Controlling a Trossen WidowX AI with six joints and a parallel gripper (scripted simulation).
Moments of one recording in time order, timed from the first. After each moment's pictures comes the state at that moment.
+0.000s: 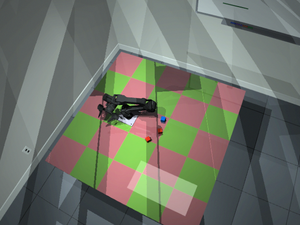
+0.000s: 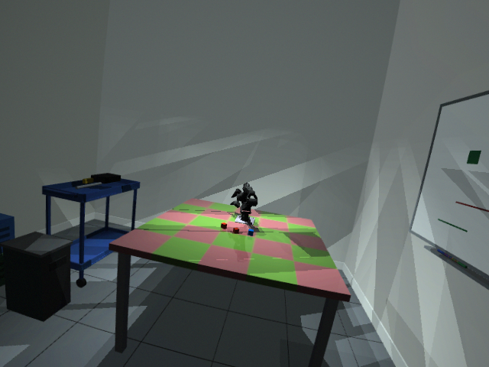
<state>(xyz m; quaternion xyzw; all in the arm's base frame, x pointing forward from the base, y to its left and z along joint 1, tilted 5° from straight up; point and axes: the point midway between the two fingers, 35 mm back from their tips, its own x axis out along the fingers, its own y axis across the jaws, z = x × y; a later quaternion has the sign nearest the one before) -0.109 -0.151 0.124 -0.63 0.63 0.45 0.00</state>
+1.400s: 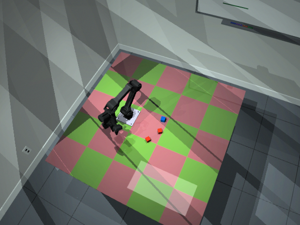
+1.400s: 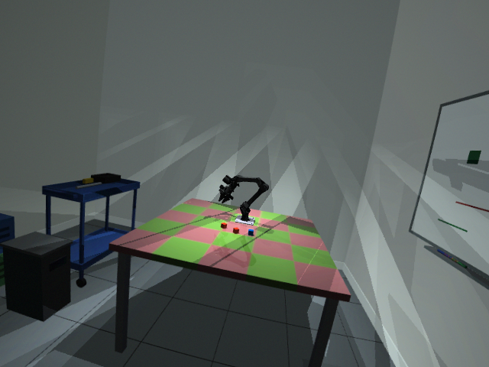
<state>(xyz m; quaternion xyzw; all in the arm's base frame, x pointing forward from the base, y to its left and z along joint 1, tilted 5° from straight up) 0.035 -0.209 0.158 -0.56 -0.19 0.54 -0.60</state>
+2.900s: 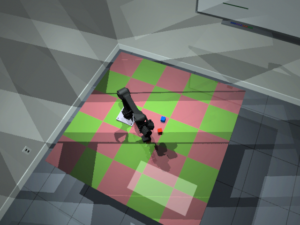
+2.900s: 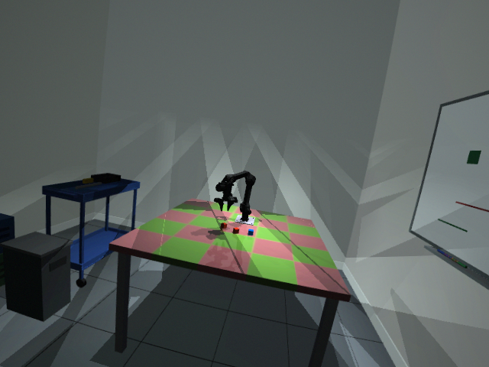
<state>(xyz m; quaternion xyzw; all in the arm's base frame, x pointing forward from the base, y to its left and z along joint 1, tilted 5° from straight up) 0.245 -0.111 0.173 0.33 -0.59 -0.29 -0.68</state>
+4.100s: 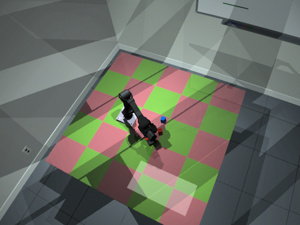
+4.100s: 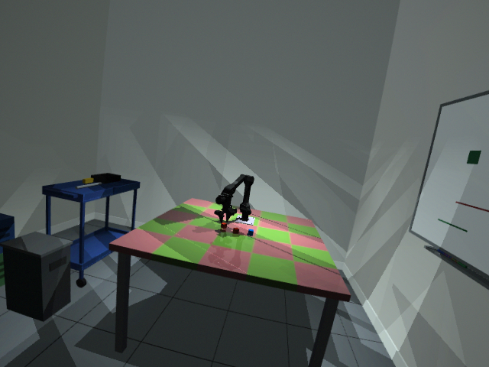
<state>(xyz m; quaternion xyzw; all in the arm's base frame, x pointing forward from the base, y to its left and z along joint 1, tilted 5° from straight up) 0.268 -0.098 0.089 0.39 -0.57 -0.35 -0.64</state>
